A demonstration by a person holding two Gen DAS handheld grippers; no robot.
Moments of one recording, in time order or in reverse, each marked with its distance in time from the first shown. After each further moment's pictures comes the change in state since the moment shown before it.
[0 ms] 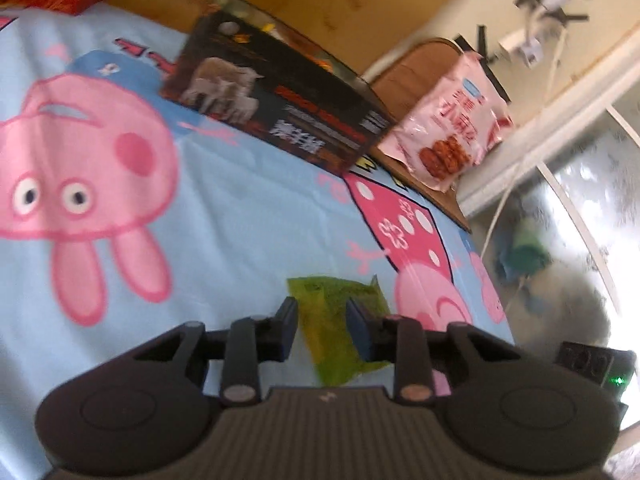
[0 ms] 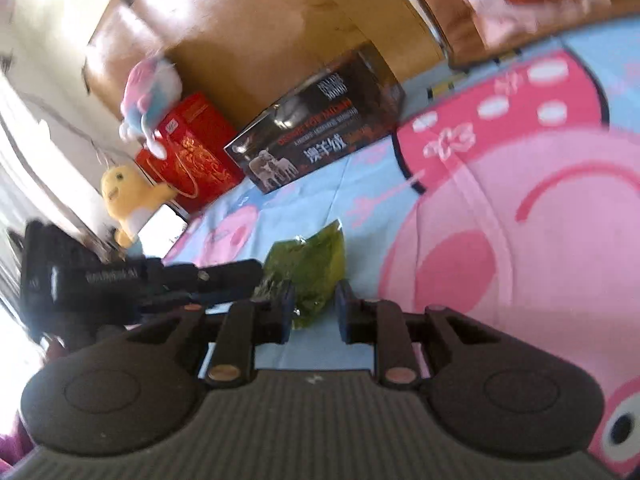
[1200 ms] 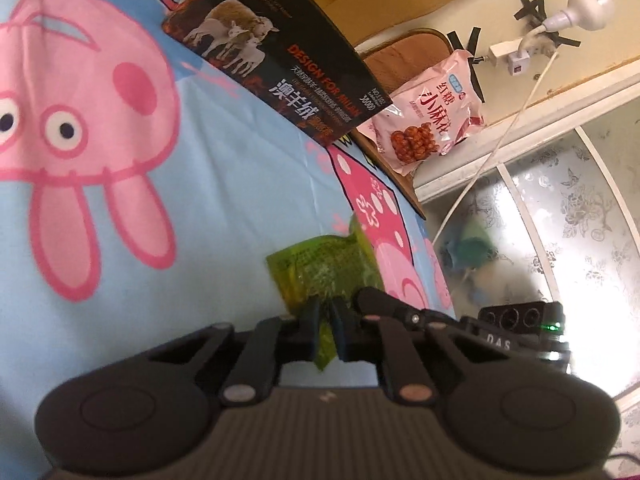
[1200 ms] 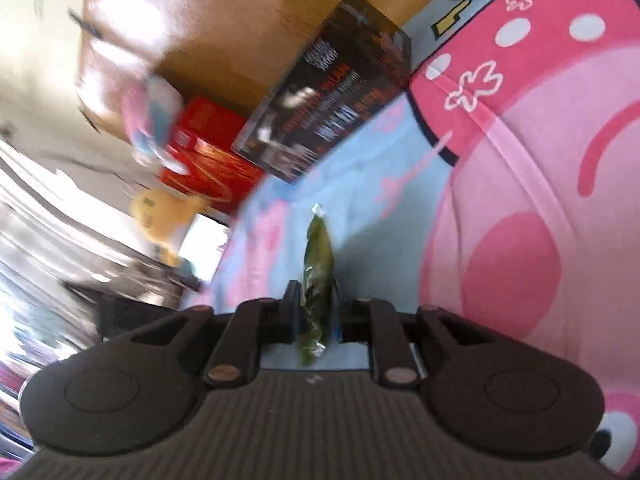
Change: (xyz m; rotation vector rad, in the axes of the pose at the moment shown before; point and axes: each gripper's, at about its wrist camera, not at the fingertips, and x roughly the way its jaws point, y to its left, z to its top) left arm 0.014 0.040 -0.001 -0.090 0.101 -0.222; right arm 0.039 -0.021 0.018 0.260 0.148 0.172
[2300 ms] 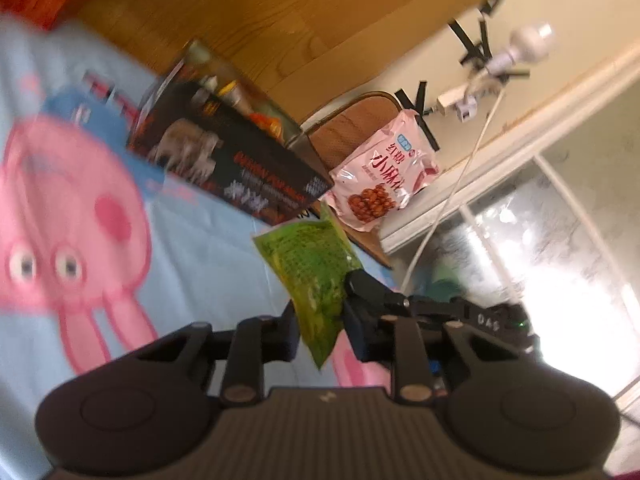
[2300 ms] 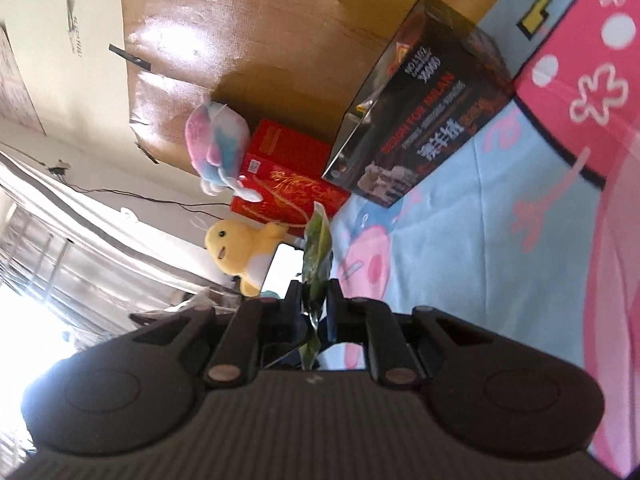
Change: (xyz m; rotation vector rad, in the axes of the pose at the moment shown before) left arm -0.046 -0.039 0.035 0.128 -0.151 -0.029; right arm 0.016 0.032 0.027 0.111 -0.044 0.248
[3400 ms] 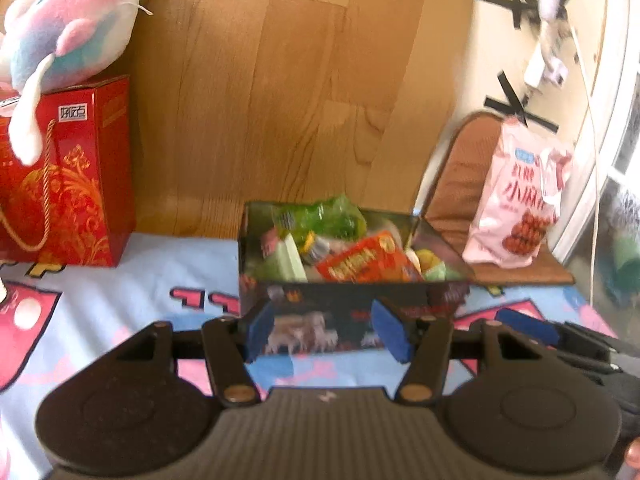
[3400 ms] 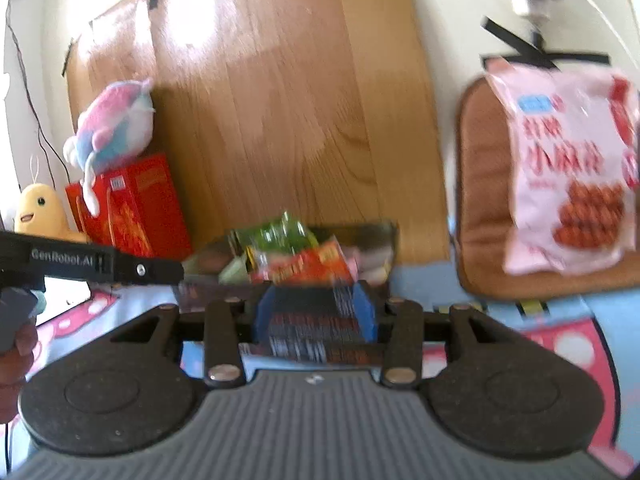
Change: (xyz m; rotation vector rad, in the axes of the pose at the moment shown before) left arm 0.037 -0.054 0.063 0.399 -0.132 0.598; right arm 0.042 0.048 0.012 -0.758 -0.340 -0.624
